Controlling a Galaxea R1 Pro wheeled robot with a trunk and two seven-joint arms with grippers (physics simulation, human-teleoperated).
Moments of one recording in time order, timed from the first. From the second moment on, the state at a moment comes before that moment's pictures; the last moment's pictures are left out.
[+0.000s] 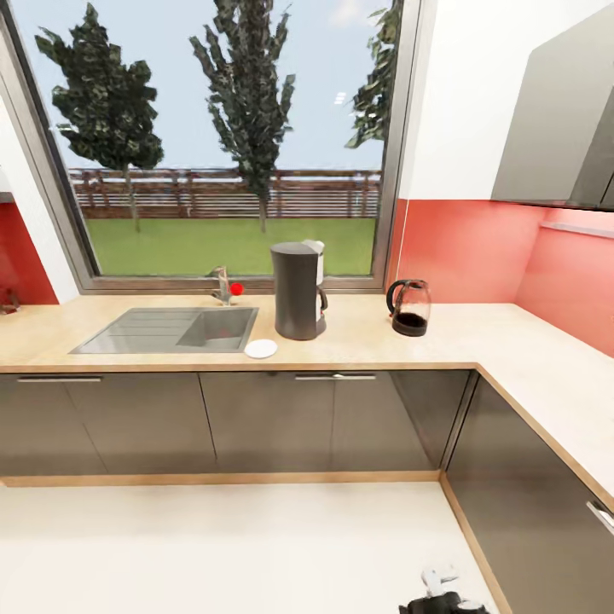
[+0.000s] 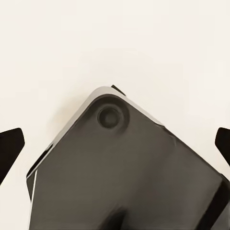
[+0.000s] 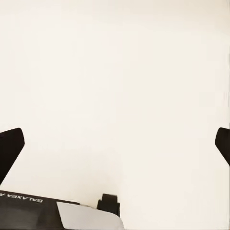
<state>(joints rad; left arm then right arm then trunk) 0.06 -0.05 0.09 -0.11 0.61 -0.41 -0.03 -0.55 -0.06 0.17 0.03 -0.04 -0.05 0.14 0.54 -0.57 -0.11</state>
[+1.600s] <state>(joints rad) 0.06 -0.05 0.07 -0.10 0.63 -0.41 -0.04 -0.34 -0.03 0.07 0.03 0.21 -0.37 0.01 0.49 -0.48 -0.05</state>
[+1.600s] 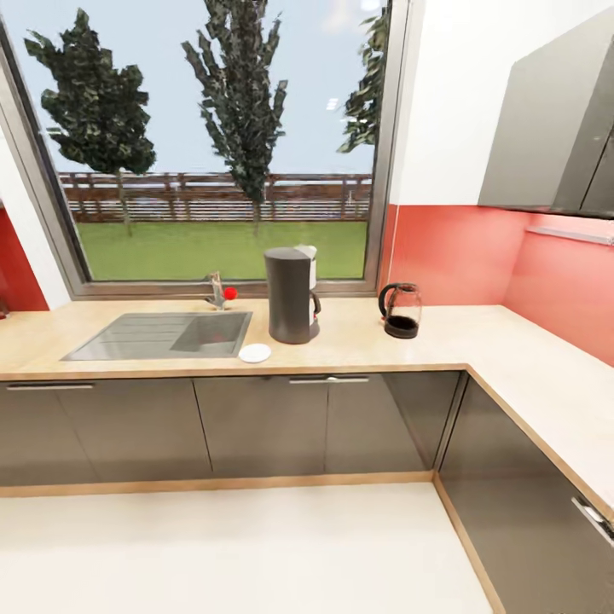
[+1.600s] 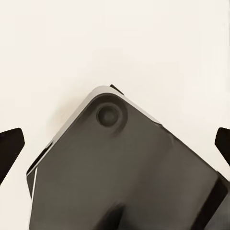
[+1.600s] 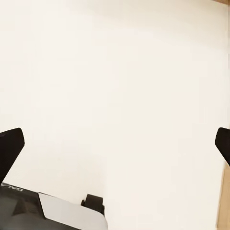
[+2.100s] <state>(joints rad) 0.06 -0.04 0.08 -0.11 0.63 -0.41 -0.04 -0.34 -0.03 0.08 0.03 0.21 -0.36 0.02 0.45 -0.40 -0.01</state>
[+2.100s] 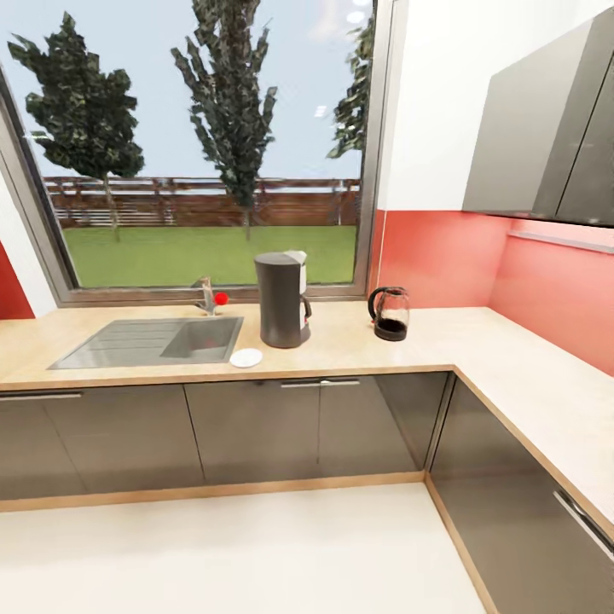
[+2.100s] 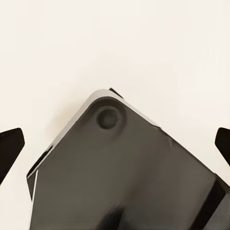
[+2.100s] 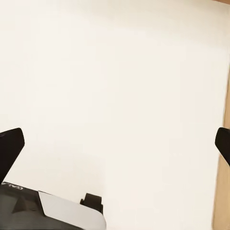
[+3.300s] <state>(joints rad) 0.06 -0.03 0.08 -0.13 0.64 -0.38 -0.03 -0.34 0.05 0.05 -0.11 0.18 -0.08 -0.08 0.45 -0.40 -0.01</state>
